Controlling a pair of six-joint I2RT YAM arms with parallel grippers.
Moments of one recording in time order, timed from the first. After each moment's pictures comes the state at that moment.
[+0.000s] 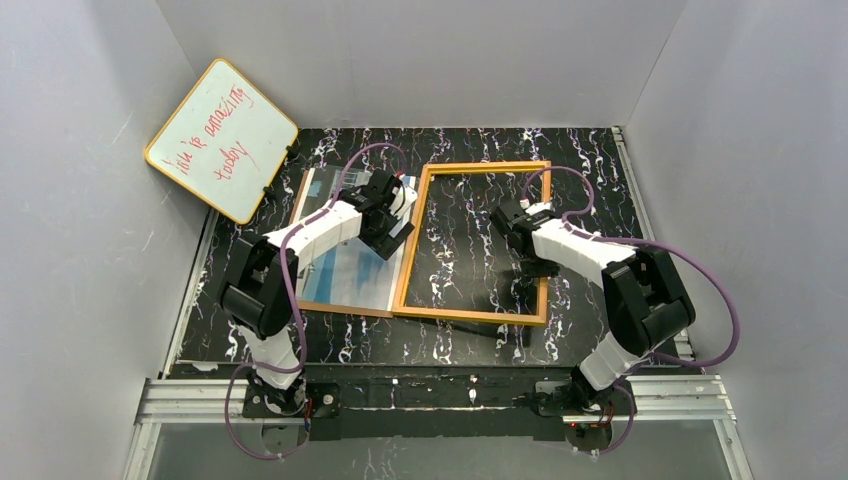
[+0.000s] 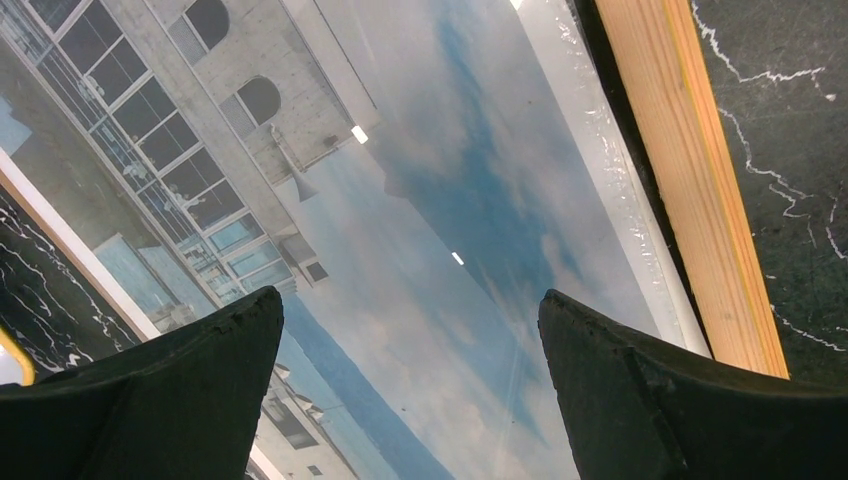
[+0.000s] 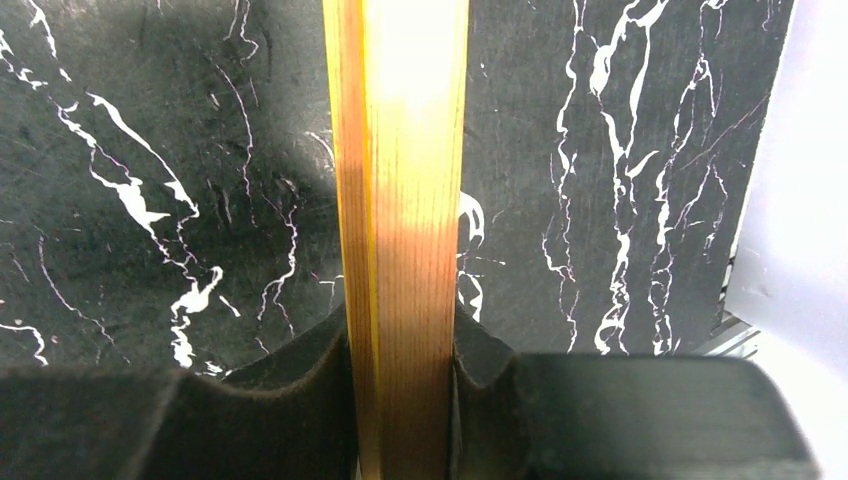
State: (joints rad) left arm -0.53 1.78 1.28 -0.62 -0.22 0.26; right arm 0.53 1.61 1.01 -0.85 0.61 0.53
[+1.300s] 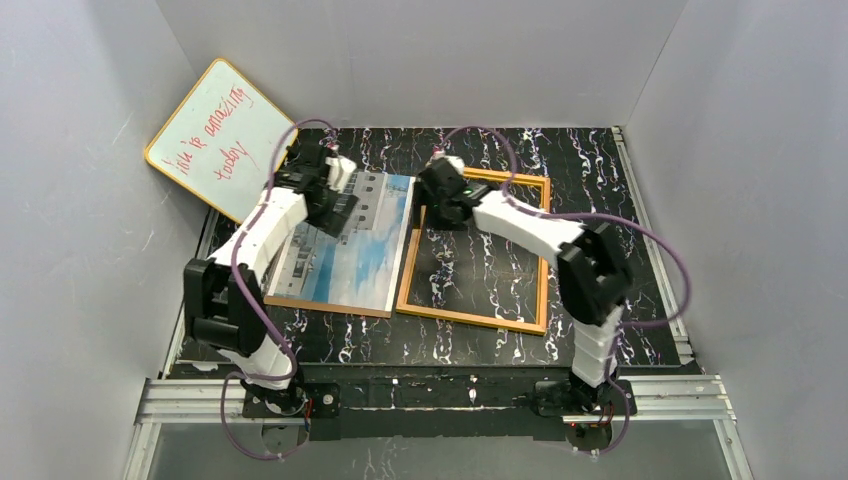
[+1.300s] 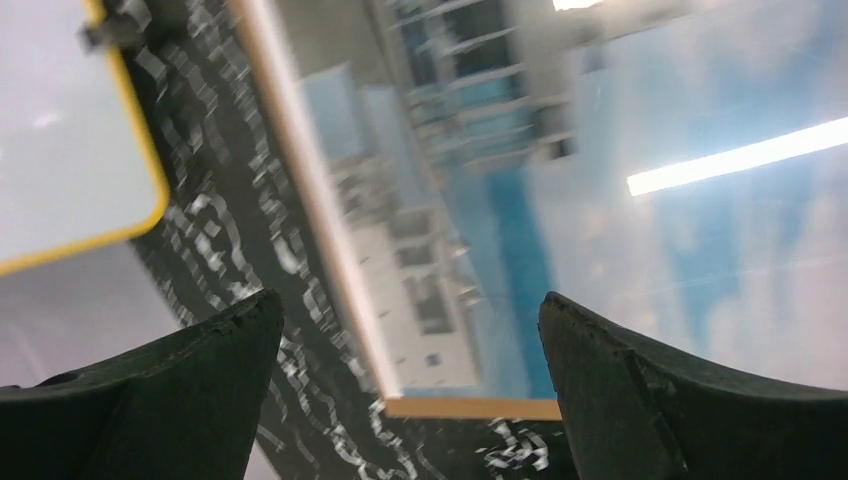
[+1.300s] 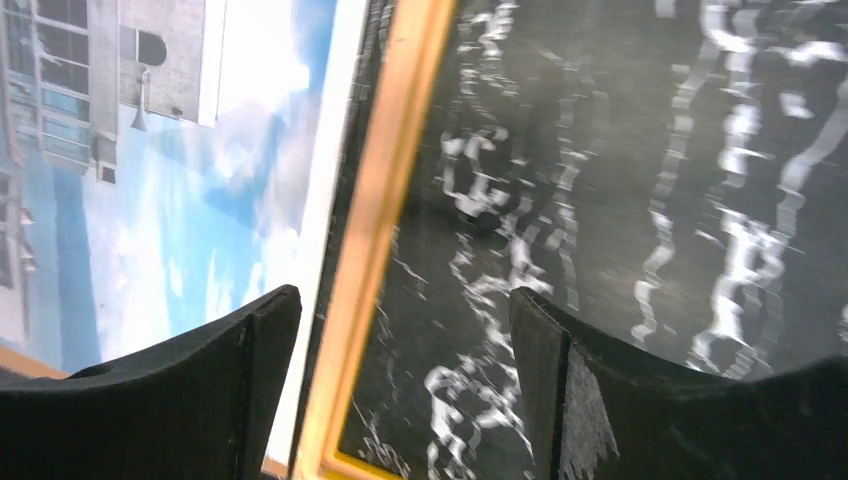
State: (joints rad) left arm -0.28 1.63 1.34 -0.79 -0.22 0.30; right arm 0.74 1.85 1.50 -0.56 0.18 0.65
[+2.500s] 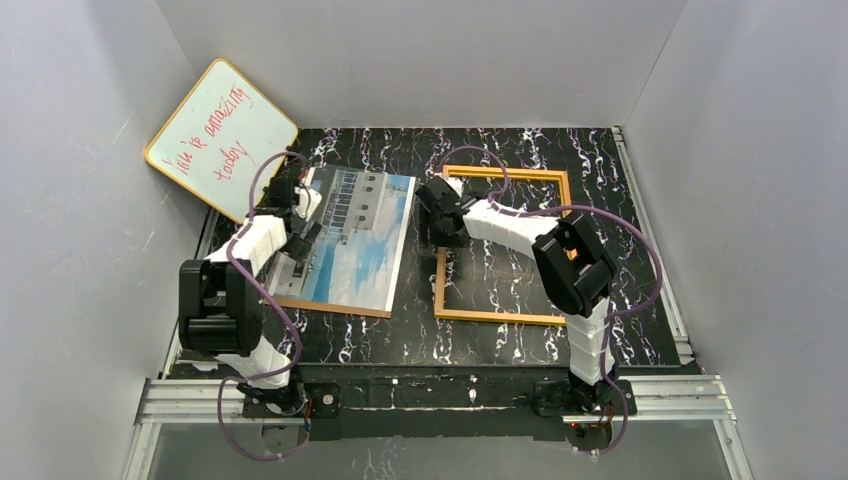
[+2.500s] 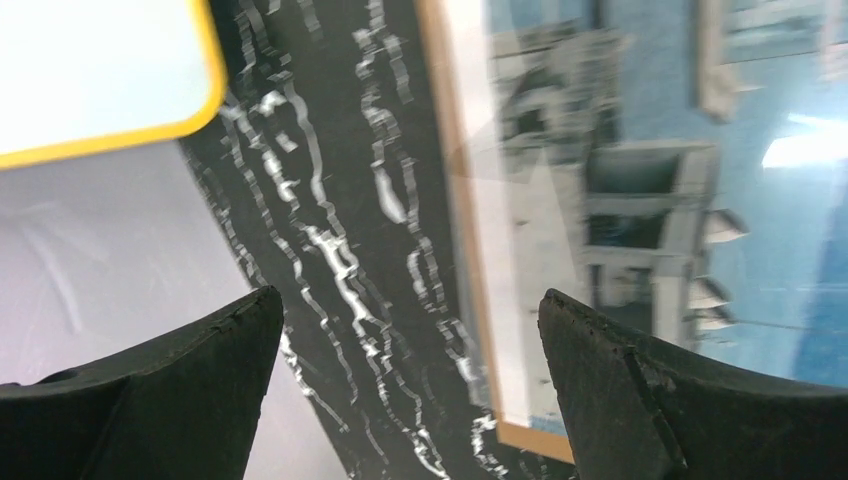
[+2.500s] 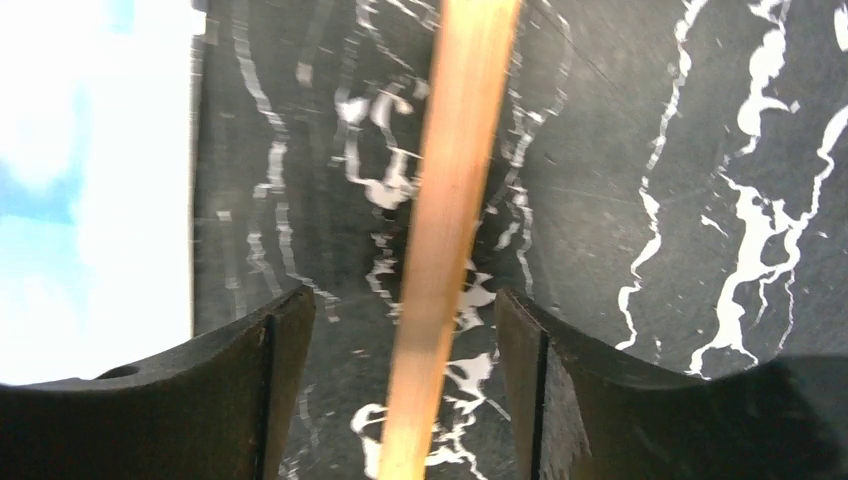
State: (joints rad) left arm 0.01 1.57 0.99 -0.46 -0.36 0.55; right arm 0.76 2.02 1.46 -0.53 0.23 0.64
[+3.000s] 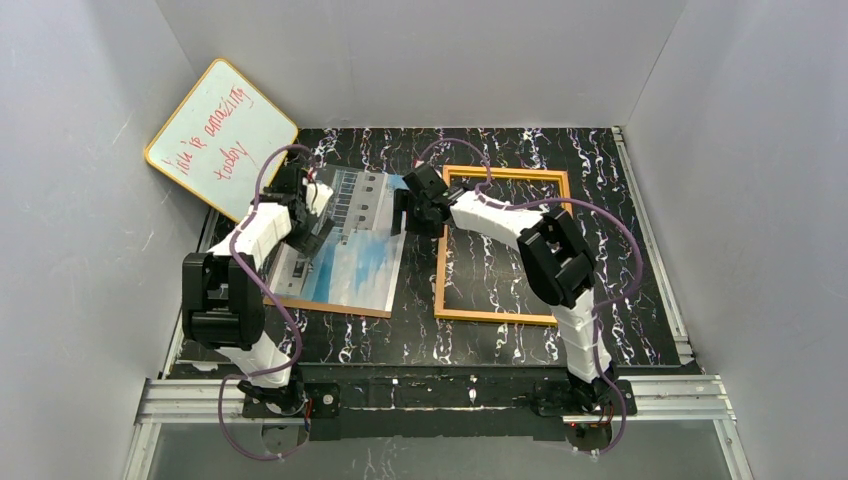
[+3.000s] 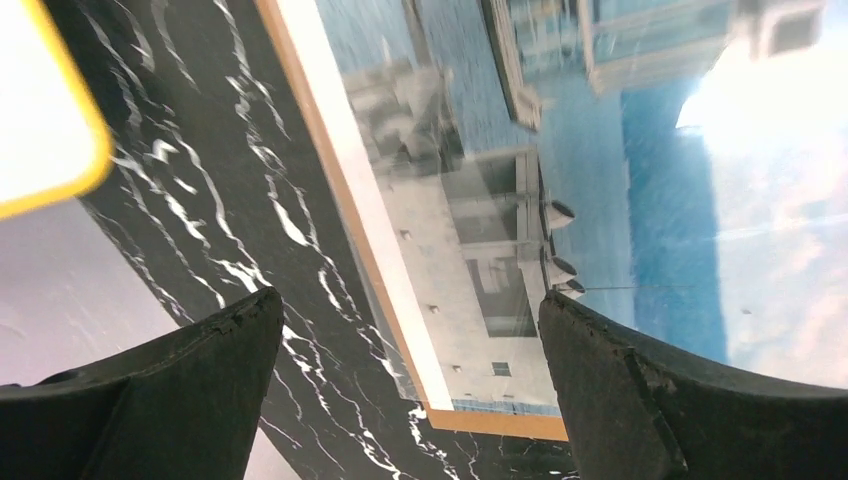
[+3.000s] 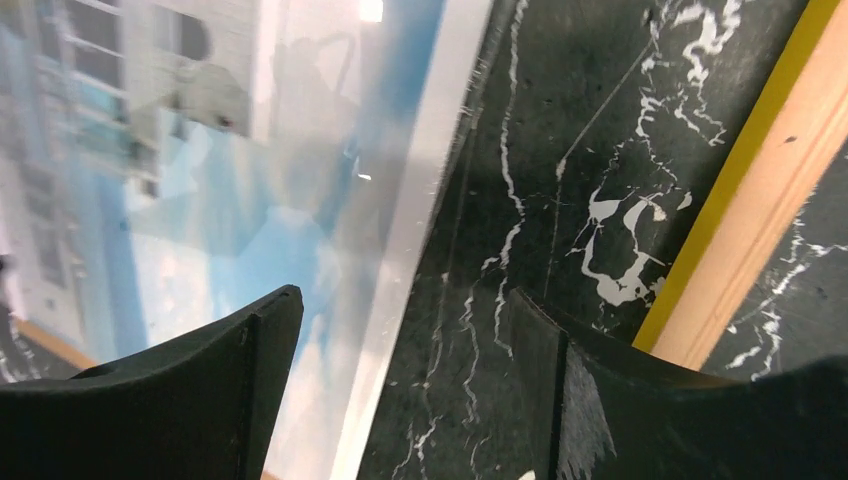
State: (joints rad) left arm -0.06 1.63 1.06 -0.60 -0.23 0.49; right arm 0.77 2.11 1.67 -0.46 -0.01 0.69
